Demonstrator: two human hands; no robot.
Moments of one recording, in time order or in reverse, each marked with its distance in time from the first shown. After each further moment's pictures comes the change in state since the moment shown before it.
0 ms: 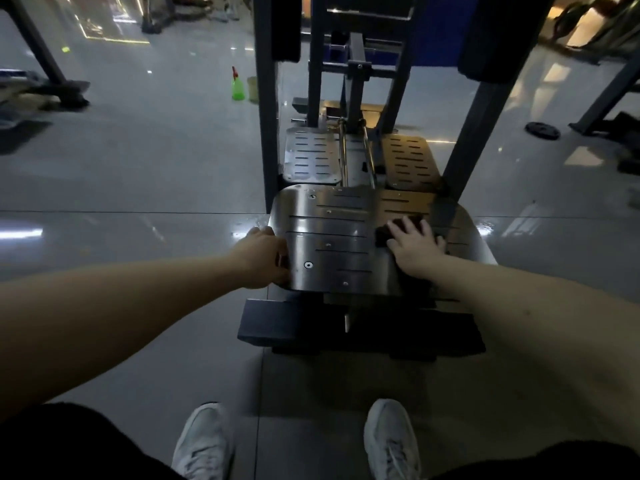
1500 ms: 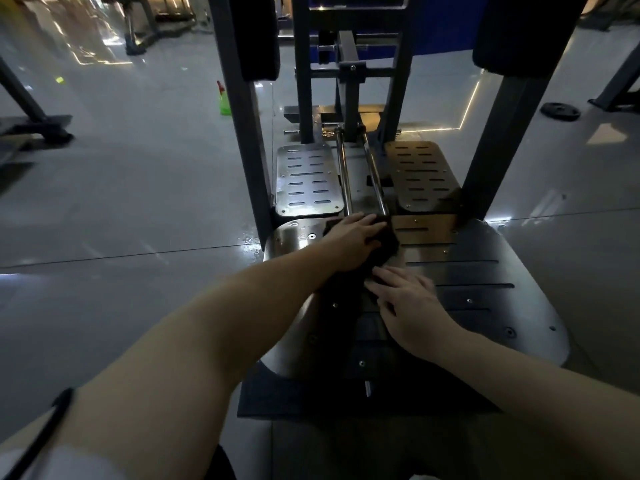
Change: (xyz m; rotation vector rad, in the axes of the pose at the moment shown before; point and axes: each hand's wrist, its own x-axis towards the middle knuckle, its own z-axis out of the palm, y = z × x) left_hand 0.227 0.084 0.009 0.016 0.022 0.300; right_hand 0.014 -0.032 0.022 0.160 0.266 -0.396
